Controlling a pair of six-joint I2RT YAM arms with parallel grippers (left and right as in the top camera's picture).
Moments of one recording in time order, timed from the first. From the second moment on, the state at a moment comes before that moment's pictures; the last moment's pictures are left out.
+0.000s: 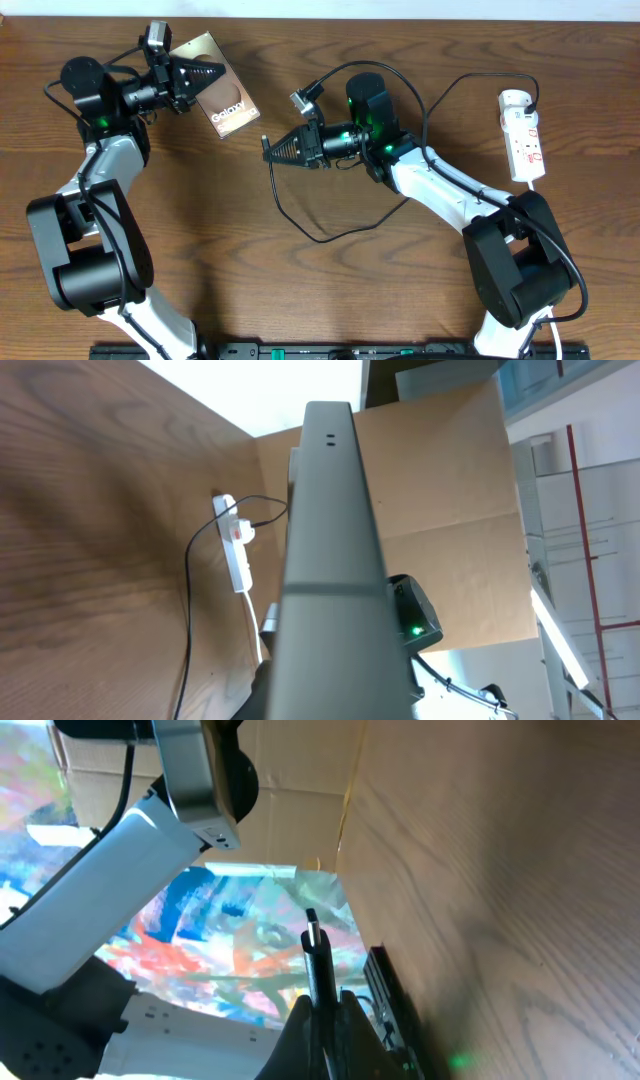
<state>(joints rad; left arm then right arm) 0.27 1.91 1.16 0.94 1.51 -1.51 0.54 1.91 1.23 0.30 -1.17 1.04</state>
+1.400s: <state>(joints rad) 0.21 1.91 1.09 0.94 1.51 -1.51 0.54 1.91 1.23 0.26 -1.32 0.90</state>
